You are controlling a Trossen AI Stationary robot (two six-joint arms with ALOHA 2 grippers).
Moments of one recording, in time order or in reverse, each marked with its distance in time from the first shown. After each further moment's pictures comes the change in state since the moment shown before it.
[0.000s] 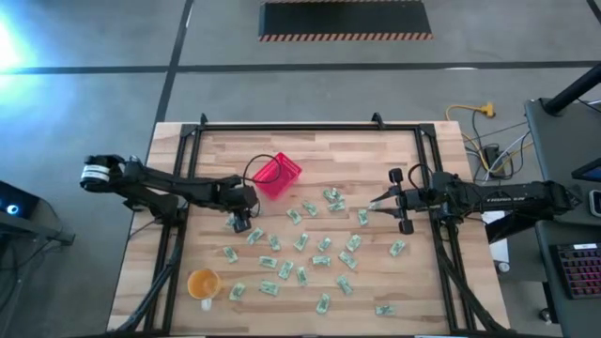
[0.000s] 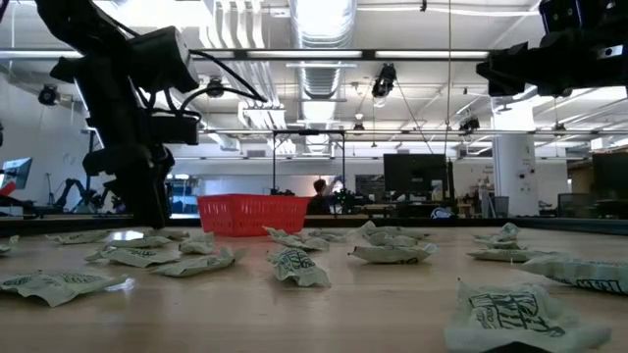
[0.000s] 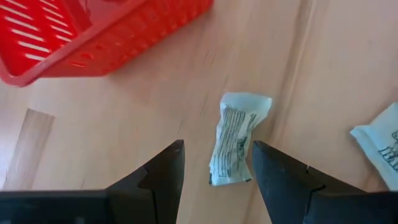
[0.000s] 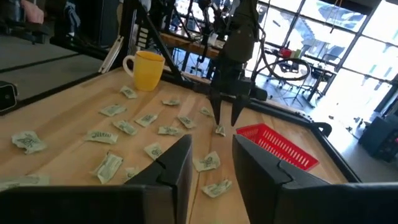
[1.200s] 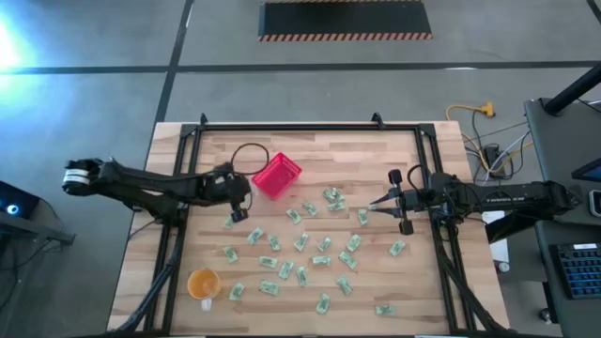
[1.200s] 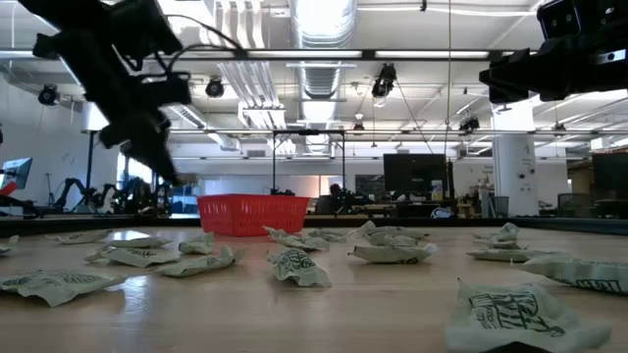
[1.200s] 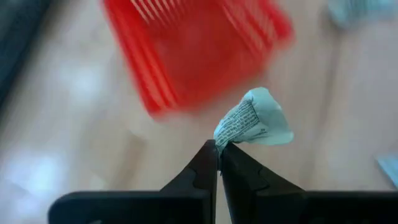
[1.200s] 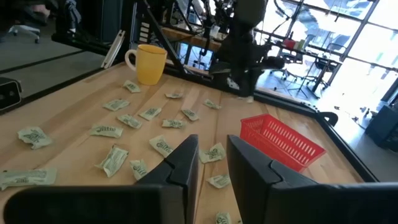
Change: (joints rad) left arm 0.000 -0.228 -0.003 -0.009 -0.221 0.083; right arm 0.000 0.000 -0.009 -0.018 0.000 0.027
